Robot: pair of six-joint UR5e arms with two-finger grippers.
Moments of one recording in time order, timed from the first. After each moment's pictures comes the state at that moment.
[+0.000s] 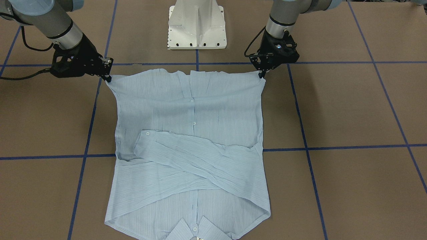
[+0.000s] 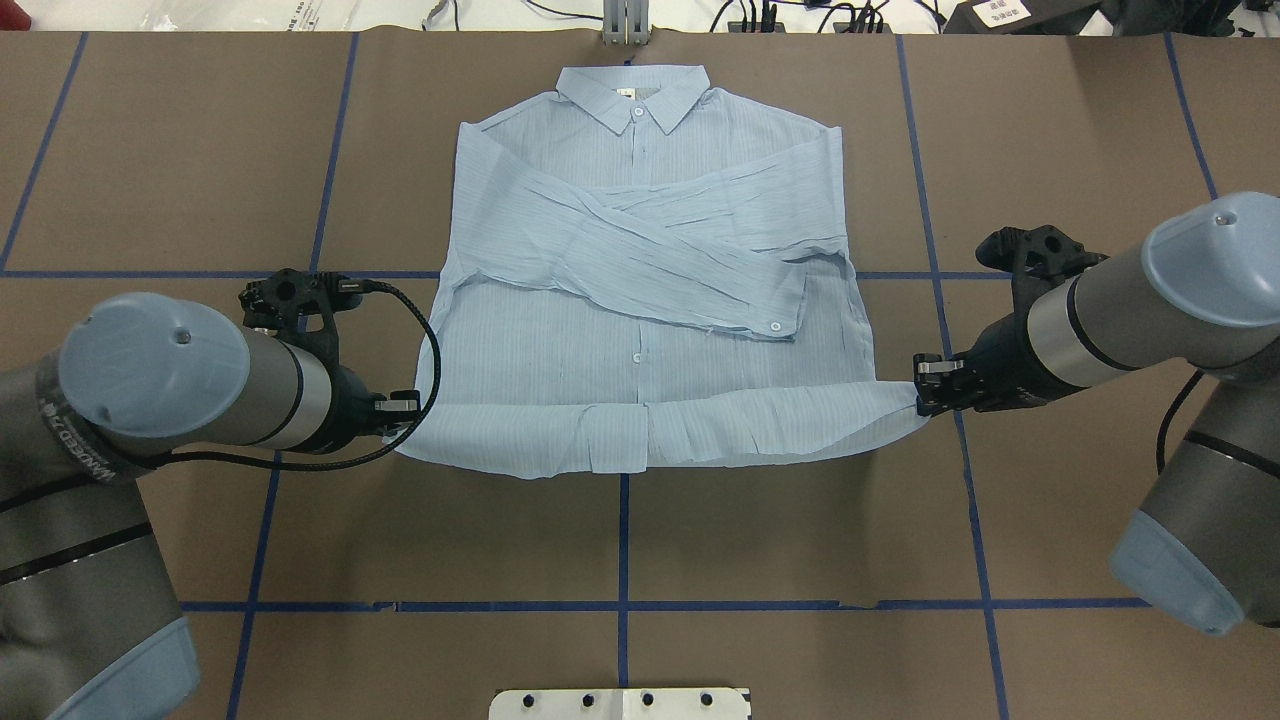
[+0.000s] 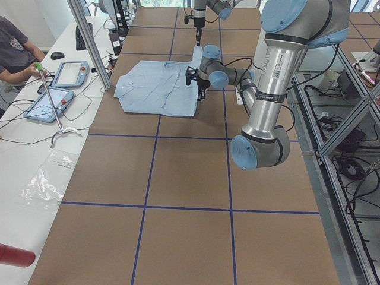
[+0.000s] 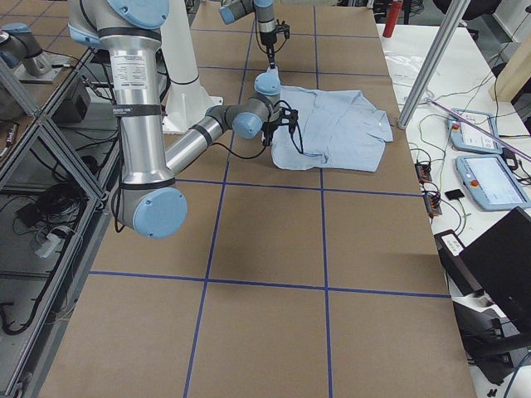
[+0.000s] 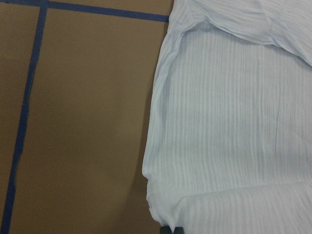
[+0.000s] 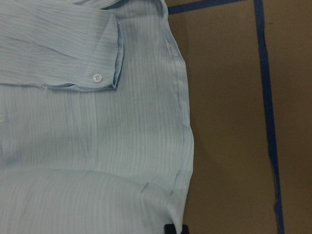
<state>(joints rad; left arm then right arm) -0.51 -1.86 -2.11 -1.61 -1.78 -1.35 0.71 -1.46 2.09 -1.34 2.11 1.23</state>
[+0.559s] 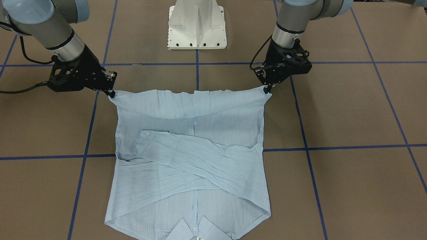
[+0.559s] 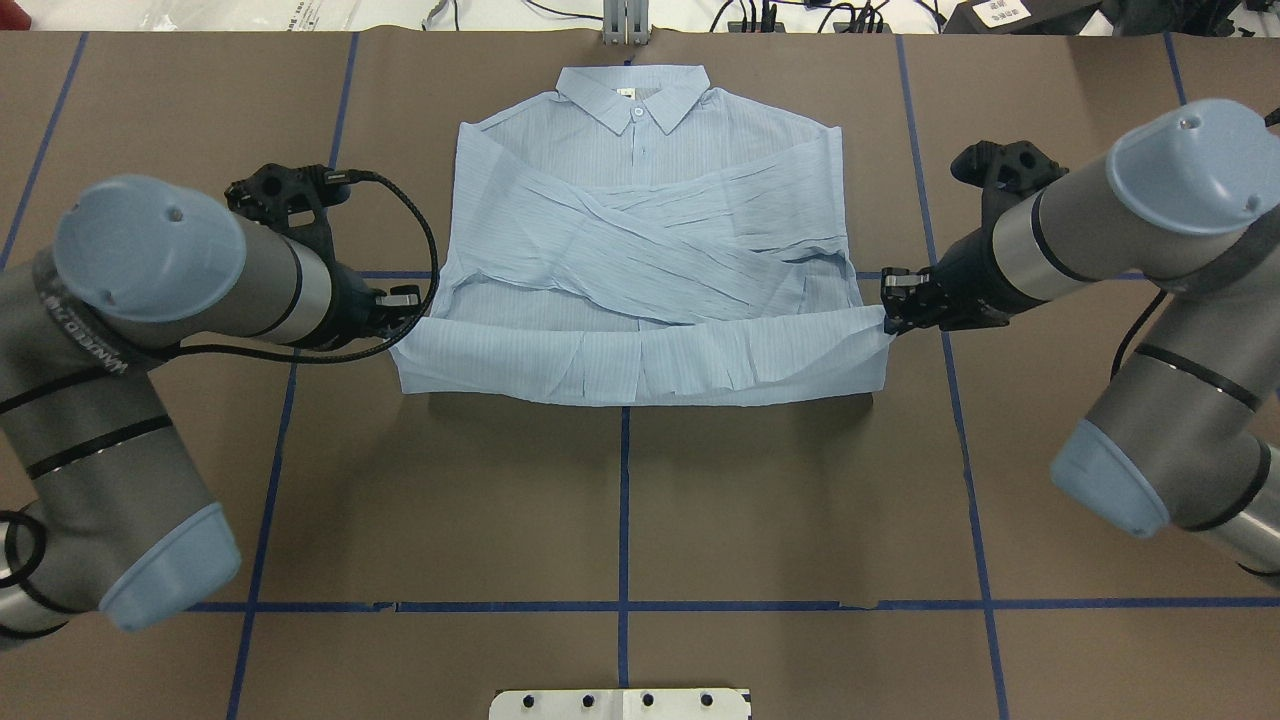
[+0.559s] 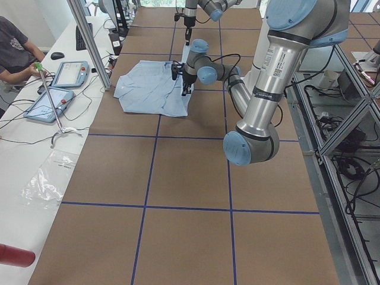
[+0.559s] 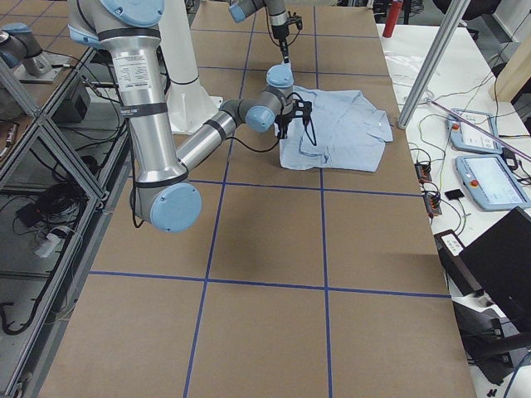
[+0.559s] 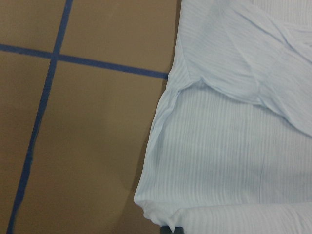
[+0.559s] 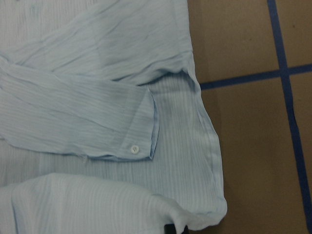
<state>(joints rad) -0.66 -1.99 -1.99 -1.63 -1.78 -1.34 0.81 -1.28 1.95 -1.34 2.10 1.23</state>
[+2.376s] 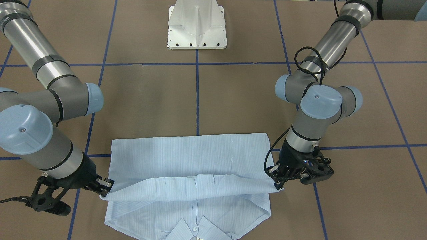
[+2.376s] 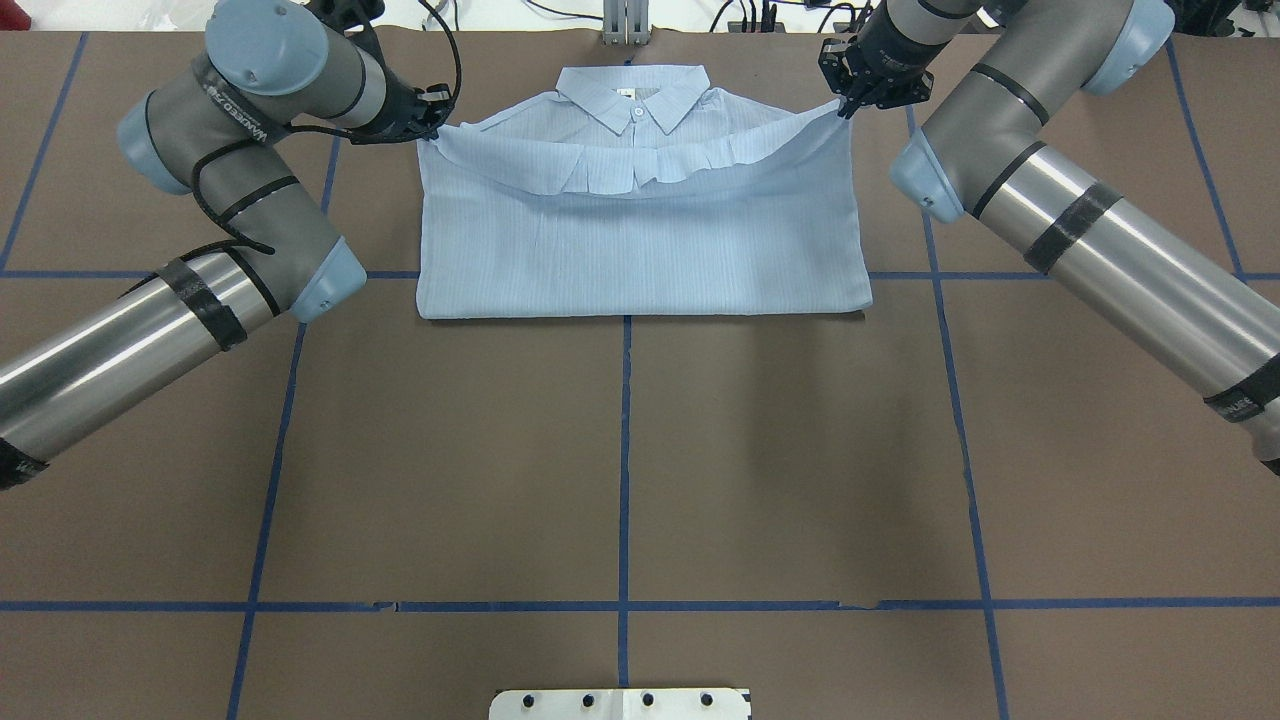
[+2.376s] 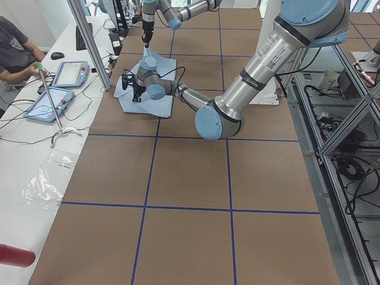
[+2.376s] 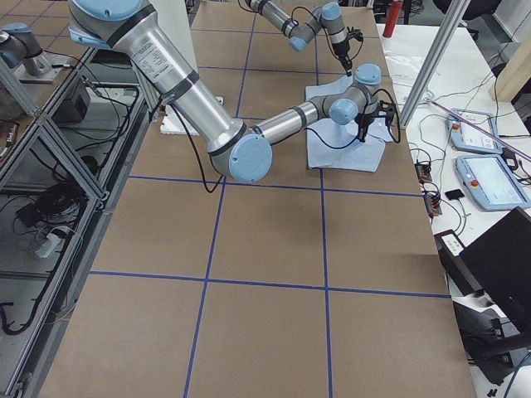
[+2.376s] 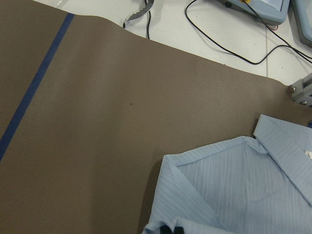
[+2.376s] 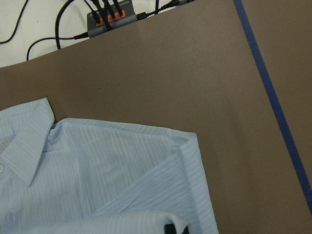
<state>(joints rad) -0.88 -2.32 -1.13 -2.26 -1.83 -1.31 1.00 -0.78 1.15 -1.19 2.11 1.17</state>
